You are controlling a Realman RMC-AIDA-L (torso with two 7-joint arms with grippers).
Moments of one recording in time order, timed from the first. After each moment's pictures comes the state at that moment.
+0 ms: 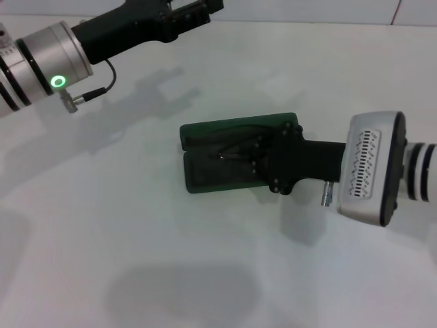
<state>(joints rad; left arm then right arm) -0.87 -2.05 2.85 -0.35 -0.71 1.55 -1.18 0.46 2.03 -1.88 -0.88 -1.25 -0.71 0.81</state>
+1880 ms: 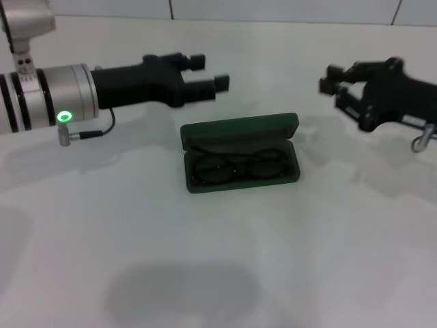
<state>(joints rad) -0.89 -2.04 2.85 -0.38 -0.40 1.51 -1.23 0.46 2.00 -1.27 -0.68 -1.26 -1.23 1.01</state>
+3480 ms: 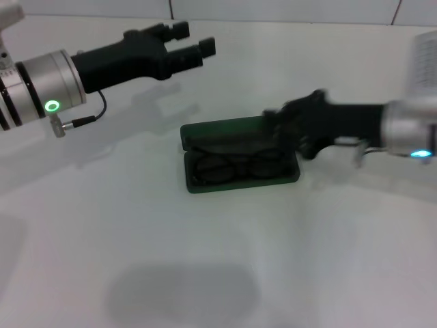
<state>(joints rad) -0.85 -2.04 2.85 -0.38 -0.57 1.52 -1.22 0.59 2.01 -1.48 -0.67 -1.36 -1.09 1.19</state>
